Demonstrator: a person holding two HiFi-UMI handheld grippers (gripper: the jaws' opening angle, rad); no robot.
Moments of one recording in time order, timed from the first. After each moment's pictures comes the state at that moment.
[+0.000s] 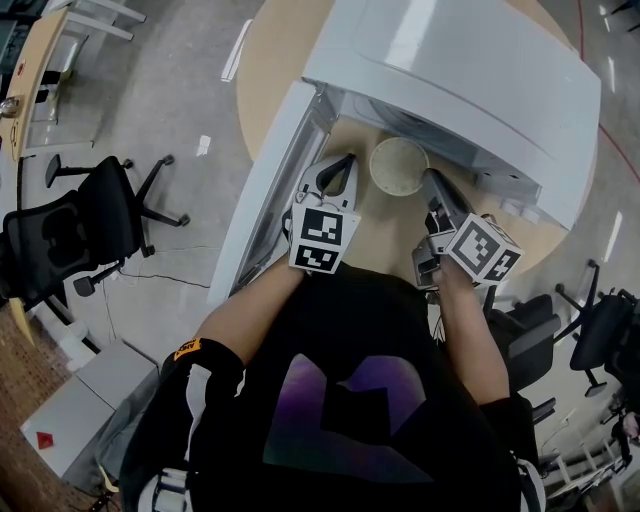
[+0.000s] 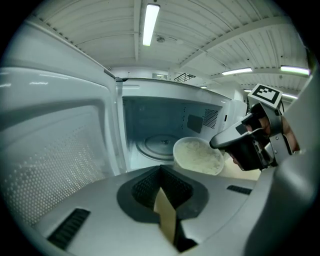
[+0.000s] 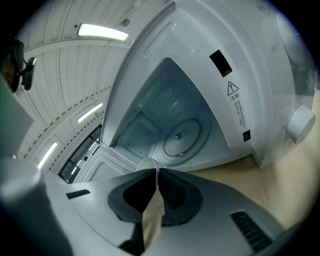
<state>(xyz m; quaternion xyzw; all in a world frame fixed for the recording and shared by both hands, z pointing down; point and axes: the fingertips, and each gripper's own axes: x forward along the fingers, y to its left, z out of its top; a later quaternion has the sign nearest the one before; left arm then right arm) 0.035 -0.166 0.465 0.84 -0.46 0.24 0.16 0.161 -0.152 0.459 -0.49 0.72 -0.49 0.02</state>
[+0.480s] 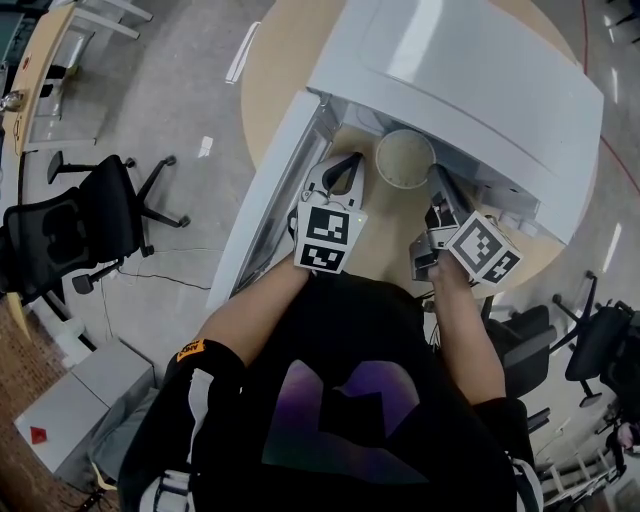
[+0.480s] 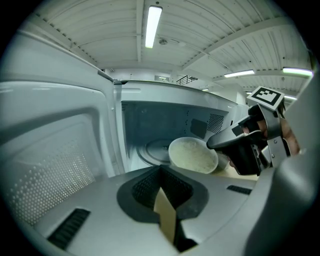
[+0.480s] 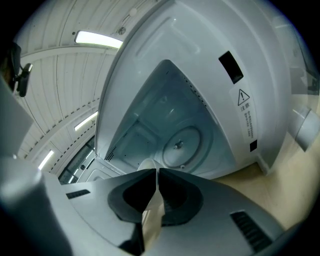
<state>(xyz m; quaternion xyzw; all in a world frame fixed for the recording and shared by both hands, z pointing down) 0.042 -0.186 0.456 0.84 -0.47 0.23 0.16 0.172 -0.177 0.455 -0.53 0.69 -0.49 0.05</state>
